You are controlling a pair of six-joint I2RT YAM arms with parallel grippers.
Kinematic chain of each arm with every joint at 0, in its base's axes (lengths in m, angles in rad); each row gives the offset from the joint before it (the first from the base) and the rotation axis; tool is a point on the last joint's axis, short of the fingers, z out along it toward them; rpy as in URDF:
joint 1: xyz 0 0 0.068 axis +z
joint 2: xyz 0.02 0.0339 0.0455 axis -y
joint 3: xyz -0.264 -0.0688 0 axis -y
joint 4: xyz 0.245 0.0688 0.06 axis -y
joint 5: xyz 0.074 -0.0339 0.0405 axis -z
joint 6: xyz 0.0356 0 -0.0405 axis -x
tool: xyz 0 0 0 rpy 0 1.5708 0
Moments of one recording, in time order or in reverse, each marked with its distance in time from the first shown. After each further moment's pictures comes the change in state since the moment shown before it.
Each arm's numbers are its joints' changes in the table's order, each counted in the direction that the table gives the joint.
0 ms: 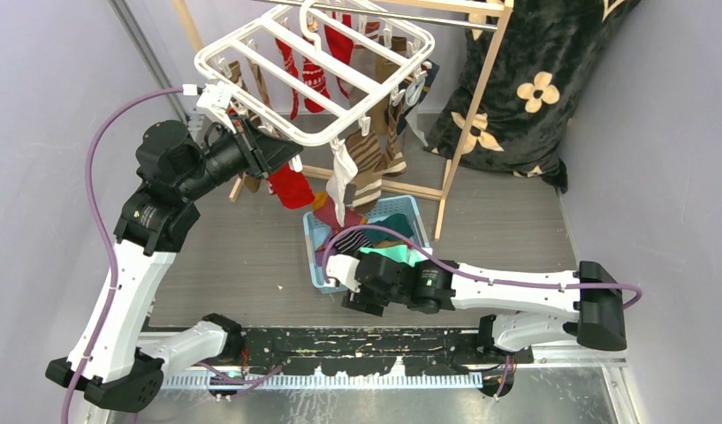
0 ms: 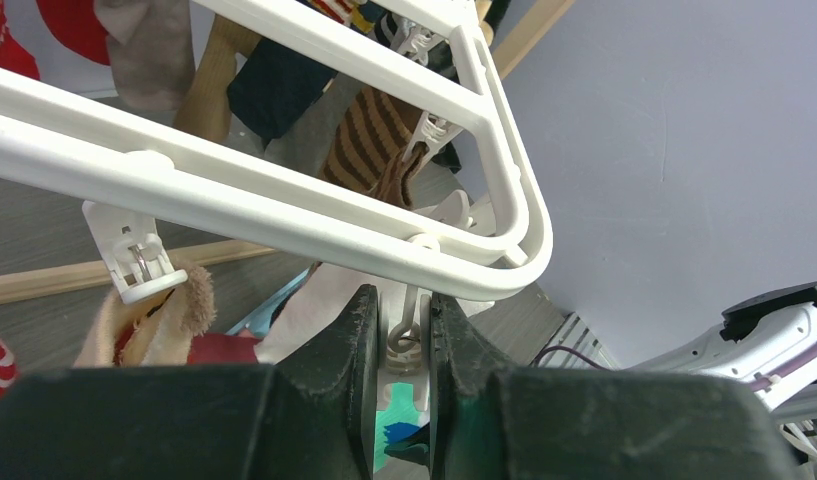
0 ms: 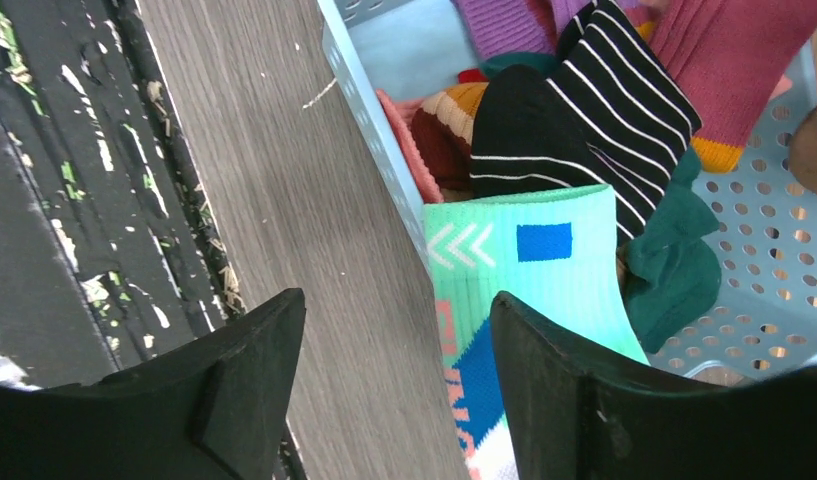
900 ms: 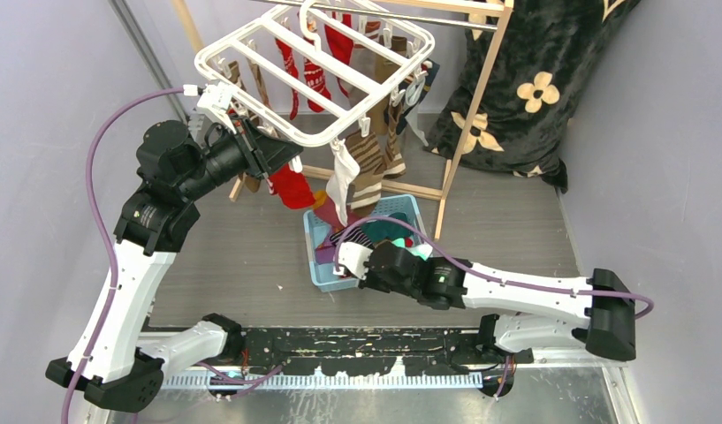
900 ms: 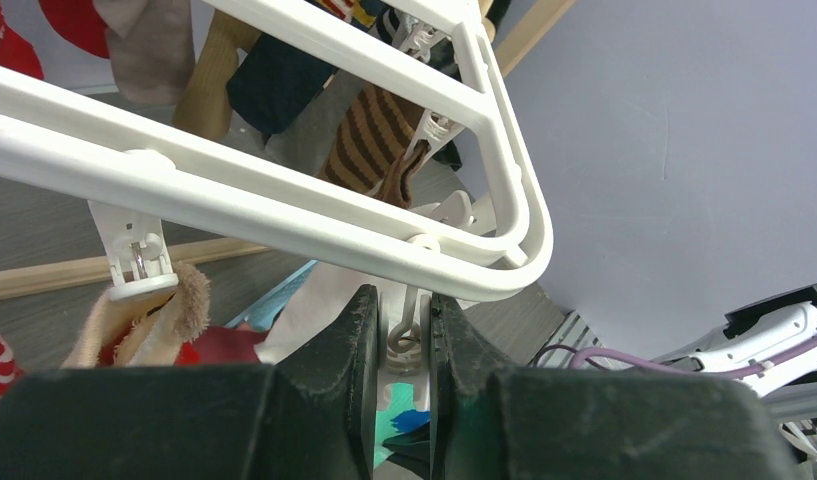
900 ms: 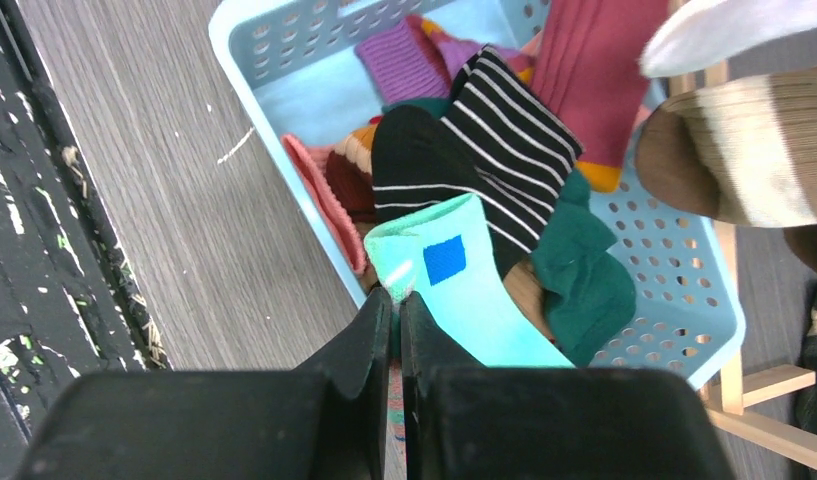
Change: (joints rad) left arm 0.000 0.000 0.000 -0.008 0.000 0.000; right arm -0.073 0.052 -0.091 0.180 0.032 0.110
